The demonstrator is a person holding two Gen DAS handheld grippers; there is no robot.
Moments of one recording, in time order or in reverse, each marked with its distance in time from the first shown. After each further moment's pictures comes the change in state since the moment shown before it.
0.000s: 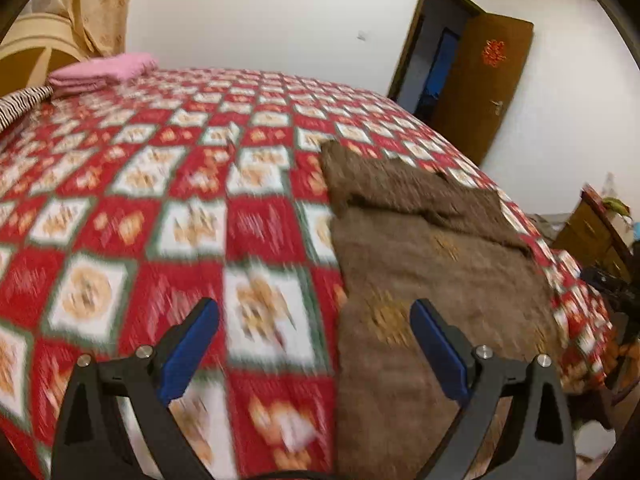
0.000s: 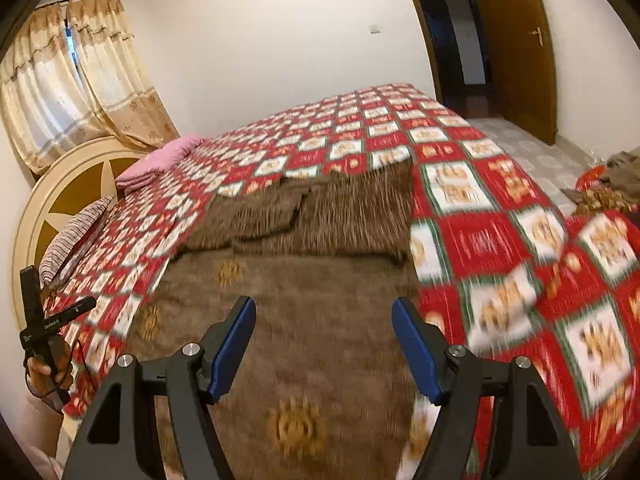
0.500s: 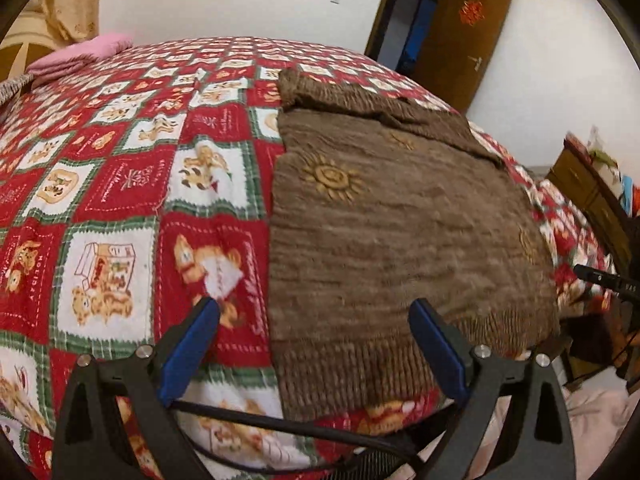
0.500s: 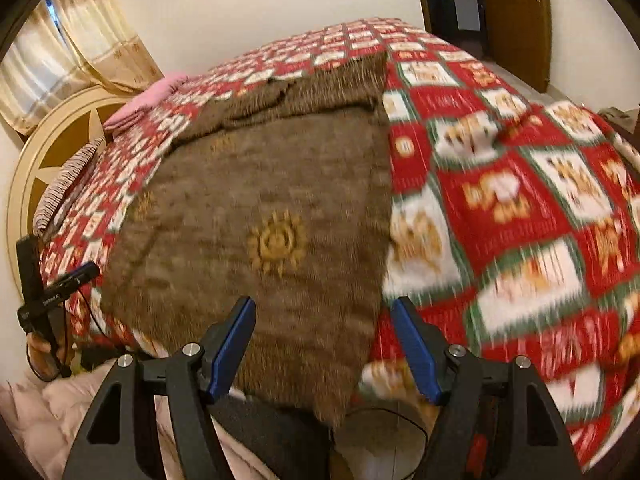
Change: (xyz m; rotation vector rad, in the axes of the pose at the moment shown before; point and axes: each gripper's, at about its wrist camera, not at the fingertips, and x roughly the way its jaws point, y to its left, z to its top) left arm -0.009 -0.037 -0.086 0.080 0.110 -0.026; right arm -0.030 -0.011 -0.102 0.013 0.241 -0.058
